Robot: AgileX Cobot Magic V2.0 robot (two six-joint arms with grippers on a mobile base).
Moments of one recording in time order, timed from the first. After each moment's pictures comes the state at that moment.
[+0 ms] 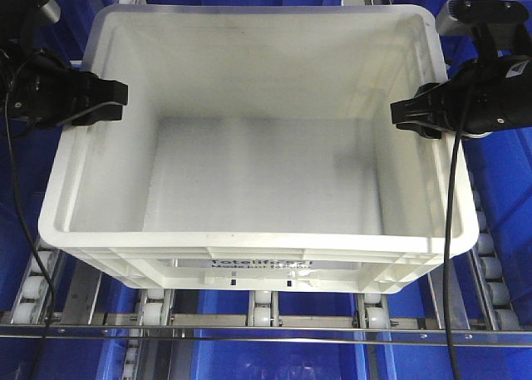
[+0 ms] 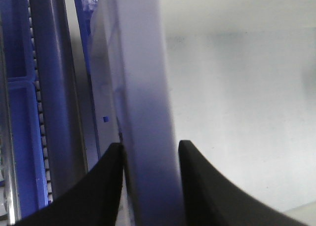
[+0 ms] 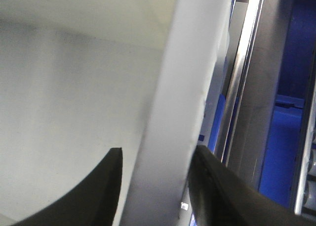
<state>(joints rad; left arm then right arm) -0.15 1.41 -1.14 -0.37 0.73 0.17 0.16 1.37 -1.05 0.30 0.64 -0.24</state>
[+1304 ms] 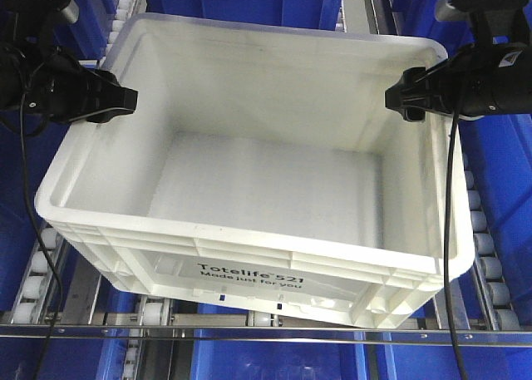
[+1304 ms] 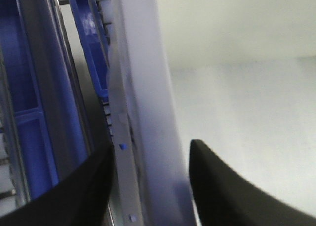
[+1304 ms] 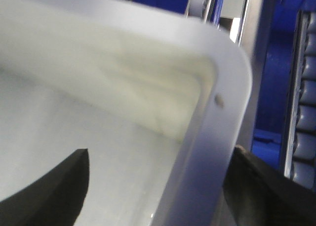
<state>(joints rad) -0.16 1.46 -1.14 -0.38 0.63 0.31 0.16 1.40 -1.06 0.26 0.50 -0.25</state>
